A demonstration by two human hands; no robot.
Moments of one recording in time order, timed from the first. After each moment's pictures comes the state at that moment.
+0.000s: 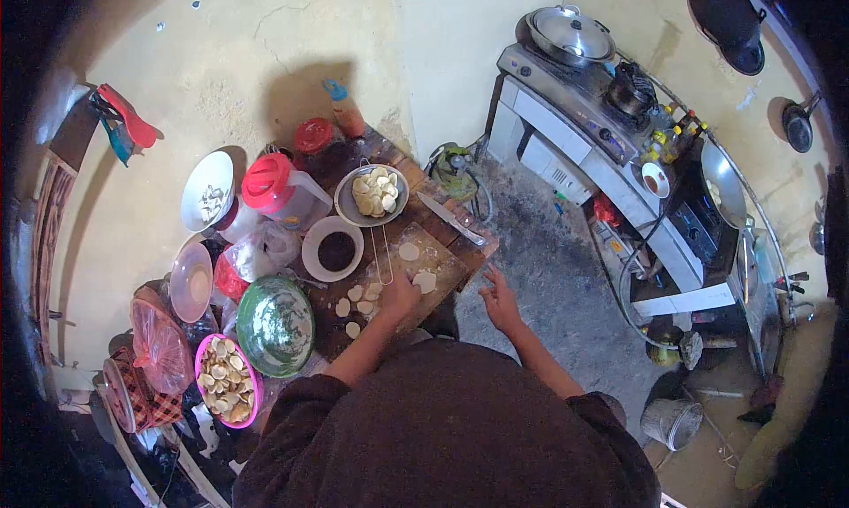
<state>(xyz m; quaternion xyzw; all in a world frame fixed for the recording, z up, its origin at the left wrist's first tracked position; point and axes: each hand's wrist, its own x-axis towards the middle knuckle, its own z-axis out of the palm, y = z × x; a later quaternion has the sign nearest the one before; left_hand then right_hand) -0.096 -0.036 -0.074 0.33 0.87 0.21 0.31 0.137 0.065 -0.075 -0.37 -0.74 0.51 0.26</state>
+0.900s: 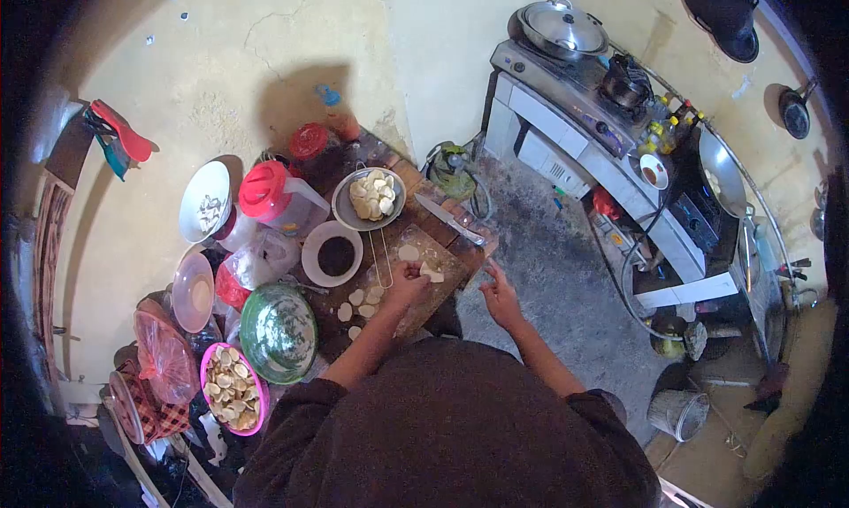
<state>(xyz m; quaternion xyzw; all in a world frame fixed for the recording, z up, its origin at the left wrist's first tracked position) -0.089 -0.016 -0.057 0.19 0.69 0.53 0.46 0.134 0.069 -0.074 -0.38 -0.74 0.49 0.26</state>
